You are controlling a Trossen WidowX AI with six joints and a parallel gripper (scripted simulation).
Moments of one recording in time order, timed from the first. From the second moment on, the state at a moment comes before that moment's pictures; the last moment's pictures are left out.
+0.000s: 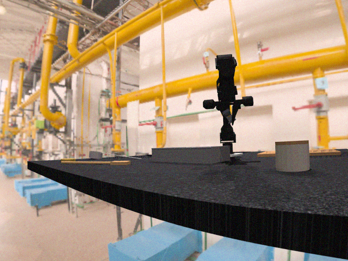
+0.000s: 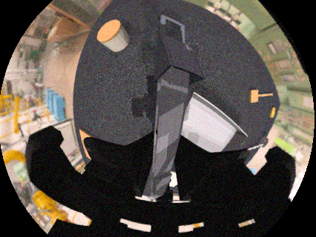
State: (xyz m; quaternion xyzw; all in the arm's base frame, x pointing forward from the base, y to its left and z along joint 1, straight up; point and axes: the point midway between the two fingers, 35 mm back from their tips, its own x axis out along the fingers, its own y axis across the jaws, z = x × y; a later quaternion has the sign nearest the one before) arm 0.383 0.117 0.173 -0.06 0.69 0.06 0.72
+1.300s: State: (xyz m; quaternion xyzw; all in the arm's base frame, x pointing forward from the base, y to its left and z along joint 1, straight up) arm 0.253 0.299 0.193 -0.26 0.64 0.27 0.67
